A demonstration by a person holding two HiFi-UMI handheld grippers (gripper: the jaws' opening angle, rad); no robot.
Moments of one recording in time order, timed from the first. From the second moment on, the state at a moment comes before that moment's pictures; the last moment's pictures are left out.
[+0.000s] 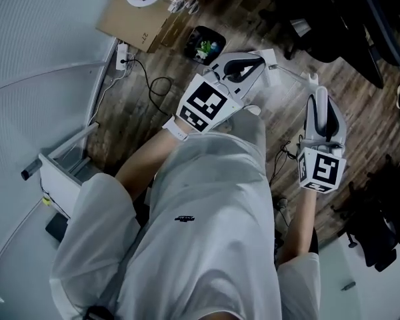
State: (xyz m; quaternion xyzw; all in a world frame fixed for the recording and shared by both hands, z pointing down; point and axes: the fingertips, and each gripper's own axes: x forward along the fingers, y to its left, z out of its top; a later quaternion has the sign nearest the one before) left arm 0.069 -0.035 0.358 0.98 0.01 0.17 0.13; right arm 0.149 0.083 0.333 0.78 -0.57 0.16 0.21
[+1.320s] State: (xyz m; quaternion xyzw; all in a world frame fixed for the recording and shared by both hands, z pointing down) left arm 0.049 -0.064 0.375 0.97 -0.04 0.21 0.13; right arm 0.226 0.125 0.563 0.80 -0.46 0.27 0.27
